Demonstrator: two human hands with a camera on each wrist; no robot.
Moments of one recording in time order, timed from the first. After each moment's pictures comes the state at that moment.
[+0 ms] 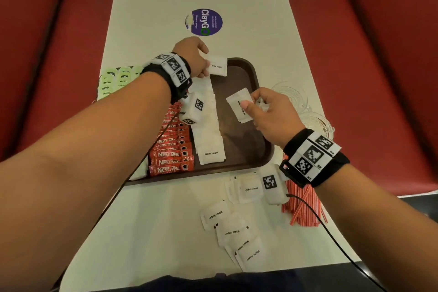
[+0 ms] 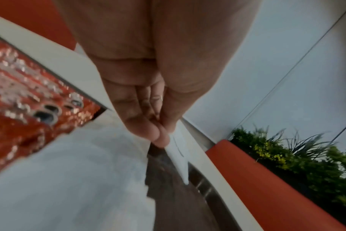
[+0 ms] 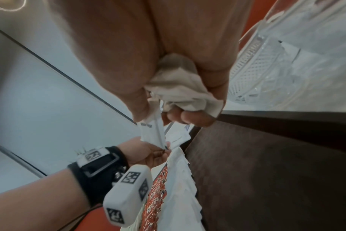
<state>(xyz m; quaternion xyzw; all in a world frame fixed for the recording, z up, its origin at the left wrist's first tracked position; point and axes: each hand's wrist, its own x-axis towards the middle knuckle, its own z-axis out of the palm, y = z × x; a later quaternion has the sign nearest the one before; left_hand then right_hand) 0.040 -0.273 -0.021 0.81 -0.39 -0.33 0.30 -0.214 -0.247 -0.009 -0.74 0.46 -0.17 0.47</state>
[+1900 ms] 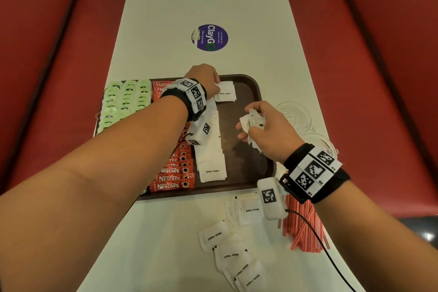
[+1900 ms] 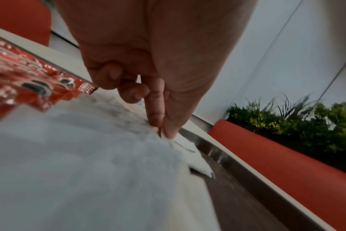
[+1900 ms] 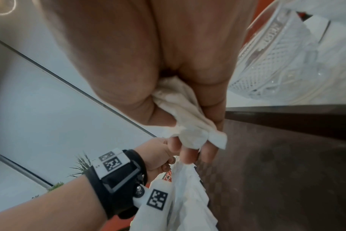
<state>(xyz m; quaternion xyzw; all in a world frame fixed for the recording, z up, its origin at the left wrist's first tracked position) 0.033 -0.291 -0.044 0.83 -0.49 -0.22 0.11 -0.204 -0.255 -0.001 -0.71 0.42 -0.11 0.55</state>
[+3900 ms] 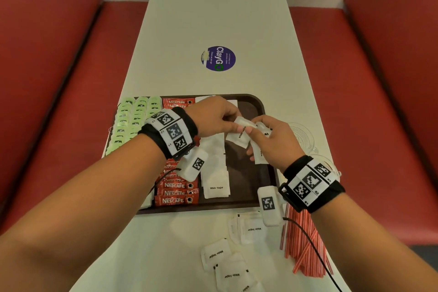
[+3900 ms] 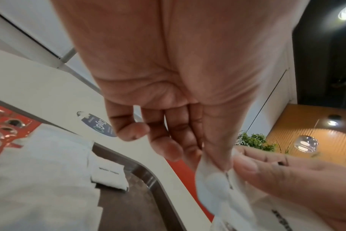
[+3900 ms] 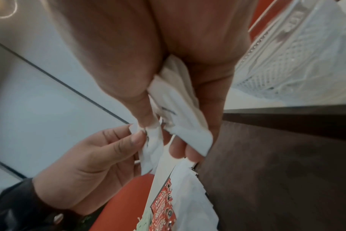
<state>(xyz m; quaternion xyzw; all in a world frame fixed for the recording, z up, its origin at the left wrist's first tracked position) 0.006 -0.223 0.021 0.66 -0.64 -0.36 0.15 -0.191 -0.265 0.010 -0.68 0.44 -0.16 0.57</state>
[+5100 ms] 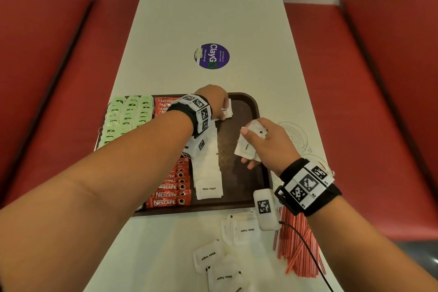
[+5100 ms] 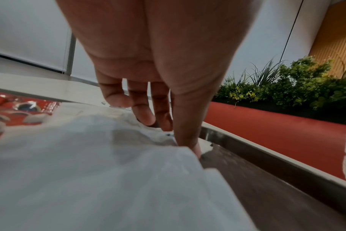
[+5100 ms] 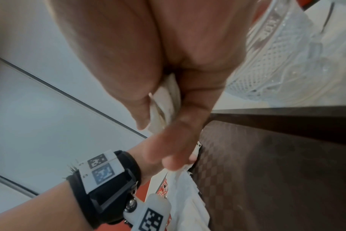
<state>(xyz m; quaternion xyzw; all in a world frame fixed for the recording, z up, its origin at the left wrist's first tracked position) 0.021 -0.305 -0.040 0.77 -0.60 -0.21 -0.03 -0.200 -0.270 0.000 -0.63 0.44 -0.13 0.62</state>
